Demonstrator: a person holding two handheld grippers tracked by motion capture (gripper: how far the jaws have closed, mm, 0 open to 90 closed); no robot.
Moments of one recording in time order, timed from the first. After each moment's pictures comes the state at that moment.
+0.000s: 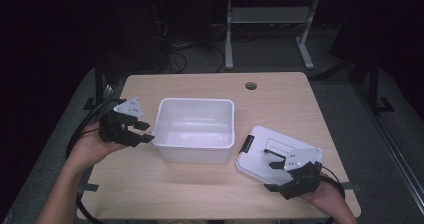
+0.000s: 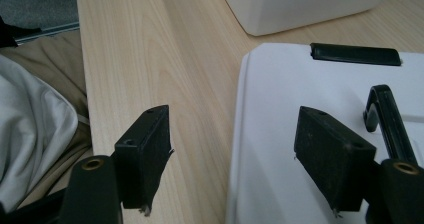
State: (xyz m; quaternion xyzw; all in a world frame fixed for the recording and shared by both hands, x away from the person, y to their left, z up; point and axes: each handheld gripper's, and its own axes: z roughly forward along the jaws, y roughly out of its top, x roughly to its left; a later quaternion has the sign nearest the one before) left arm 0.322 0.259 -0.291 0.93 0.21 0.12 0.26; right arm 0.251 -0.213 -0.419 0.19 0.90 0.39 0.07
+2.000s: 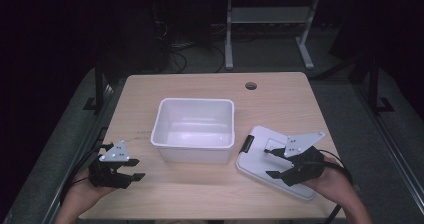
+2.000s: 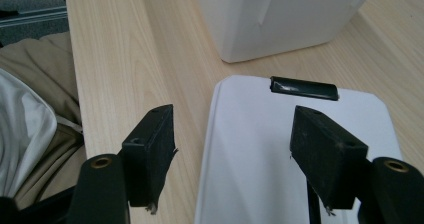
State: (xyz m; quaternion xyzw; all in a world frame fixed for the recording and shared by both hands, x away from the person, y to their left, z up) left arm 0.255 0.301 -0.382 0.92 0.25 0.11 0.29; right arm 0.264 -0.208 -0.367 0.17 0.91 0.36 0.10
